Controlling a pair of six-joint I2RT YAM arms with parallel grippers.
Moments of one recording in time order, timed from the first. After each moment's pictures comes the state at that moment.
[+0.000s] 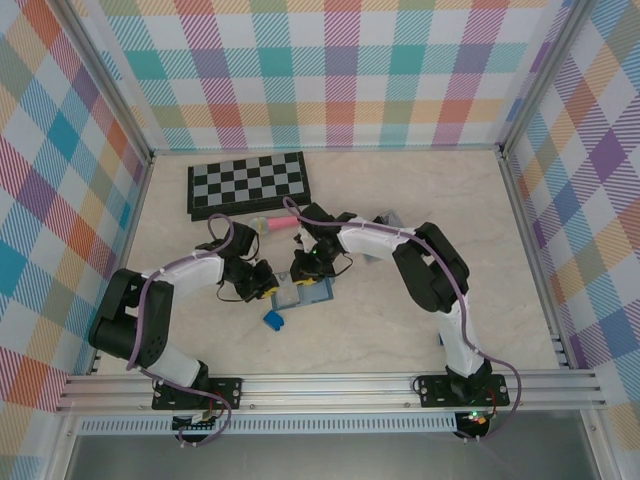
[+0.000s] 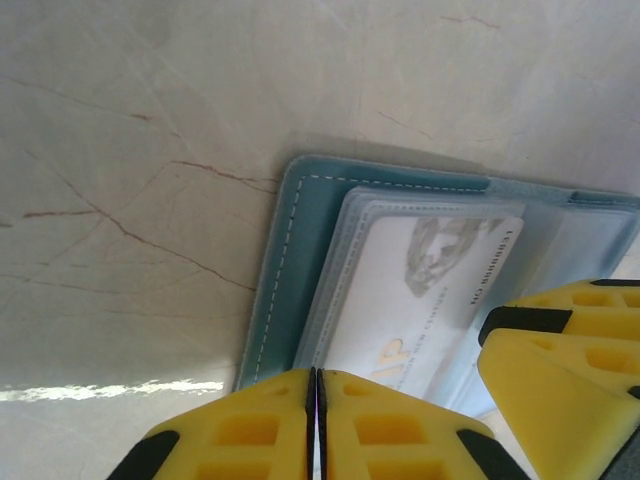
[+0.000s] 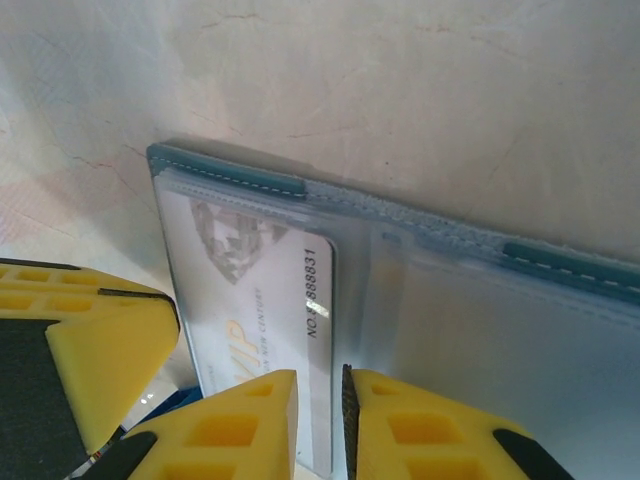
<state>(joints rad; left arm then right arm) -0.32 1.54 0.77 -0.50 0.41 -0.86 0.79 2.15 1.53 -0.64 -0.53 0.61</state>
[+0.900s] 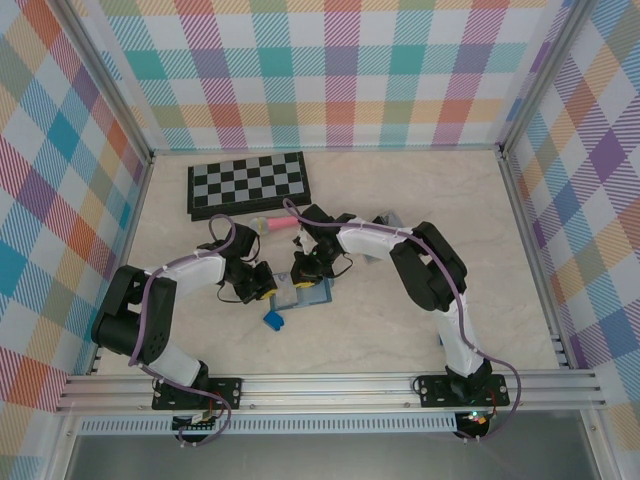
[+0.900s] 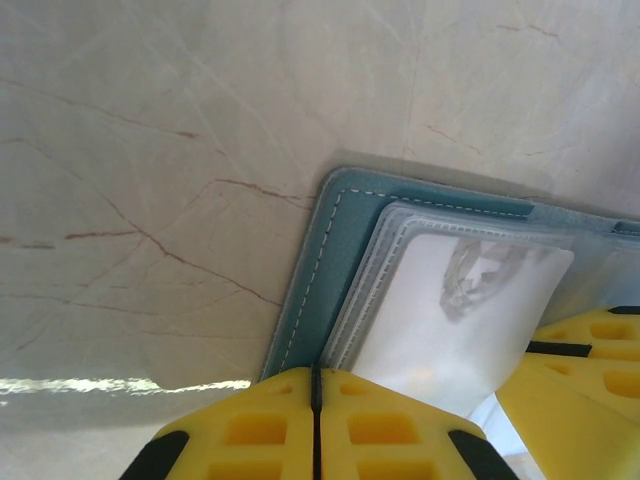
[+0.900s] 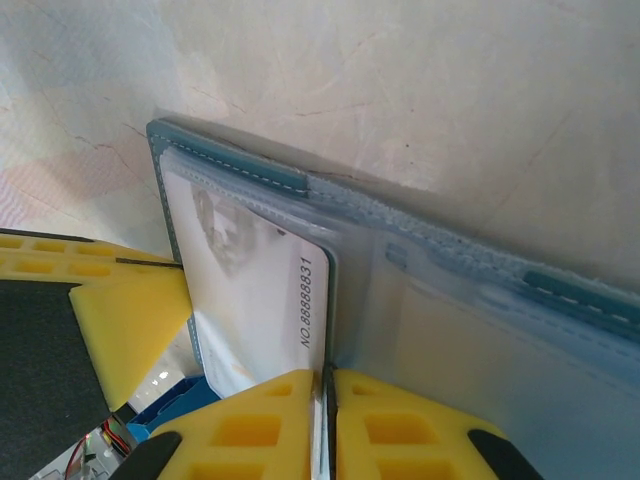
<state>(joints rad) -0.32 1.56 0.77 -0.50 0.38 -0.84 0.79 2.16 1.53 -0.64 -0.59 0.60</state>
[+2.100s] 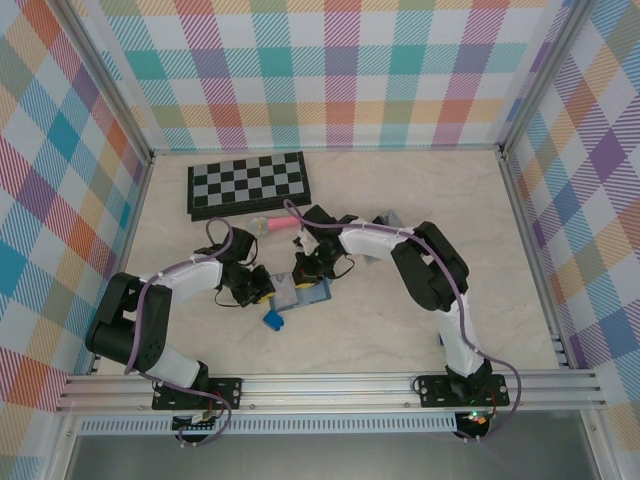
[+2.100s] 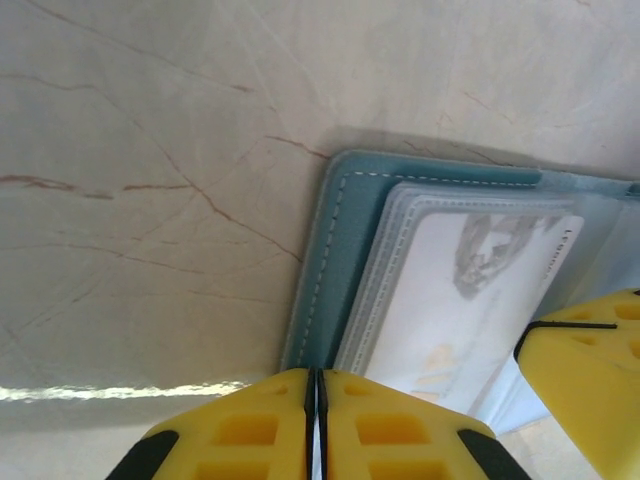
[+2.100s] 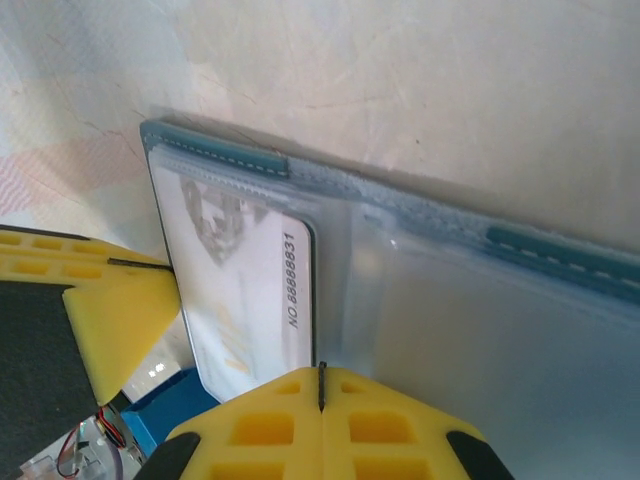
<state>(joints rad) -0.33 1.51 0.73 -0.50 0.37 -0.84 0.77 2.15 1.49 -0.60 -0.61 0.56</state>
